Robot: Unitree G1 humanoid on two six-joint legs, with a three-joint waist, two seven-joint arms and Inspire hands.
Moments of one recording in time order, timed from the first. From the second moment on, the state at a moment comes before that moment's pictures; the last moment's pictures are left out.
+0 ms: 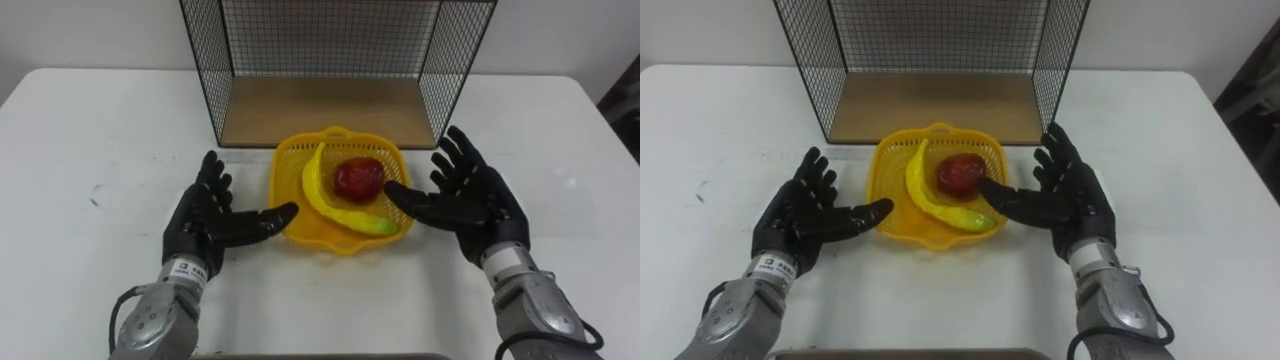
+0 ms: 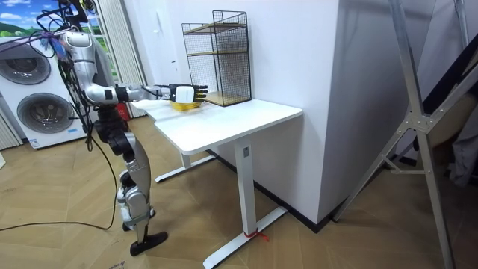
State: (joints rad) left arm 0.11 0.17 -0.12 0.00 -0.48 0.11 0.09; right arm 0.12 -0.21 0.02 -0.04 0.47 0.12 0.00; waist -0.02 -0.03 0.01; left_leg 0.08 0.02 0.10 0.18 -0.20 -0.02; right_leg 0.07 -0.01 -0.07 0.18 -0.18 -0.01
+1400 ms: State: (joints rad) left arm 0.09 0.15 -0.28 0.02 -0.51 0.07 0.00; right arm 0.07 -0.18 0.17 0.06 0.51 0.08 0.00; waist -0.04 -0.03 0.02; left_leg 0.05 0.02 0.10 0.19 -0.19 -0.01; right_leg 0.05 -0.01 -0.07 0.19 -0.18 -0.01
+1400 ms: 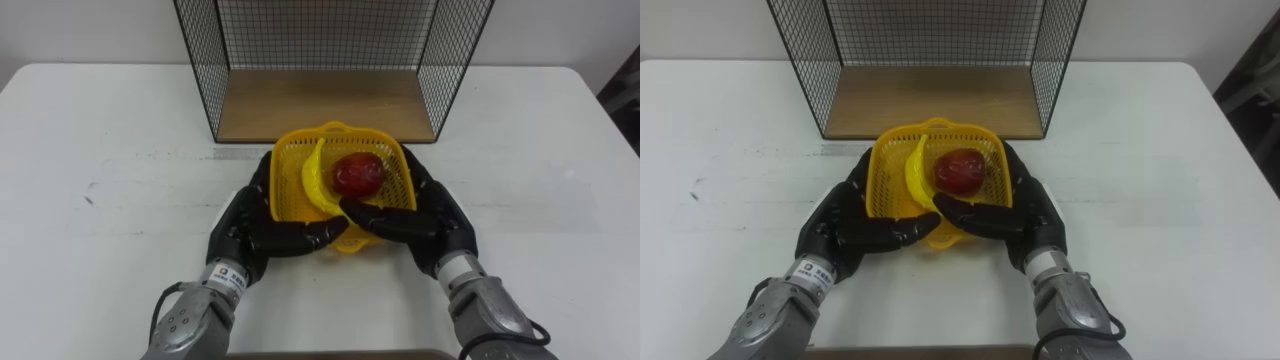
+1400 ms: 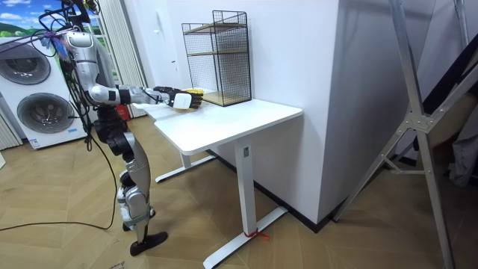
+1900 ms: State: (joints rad) left arm 0.08 0.15 -0.28 0.02 -0.52 0.06 0.00; right arm 0.05 -0.18 0.18 0.06 0.45 0.06 0.00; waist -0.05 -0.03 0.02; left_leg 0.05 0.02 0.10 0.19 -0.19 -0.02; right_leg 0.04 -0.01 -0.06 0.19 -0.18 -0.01
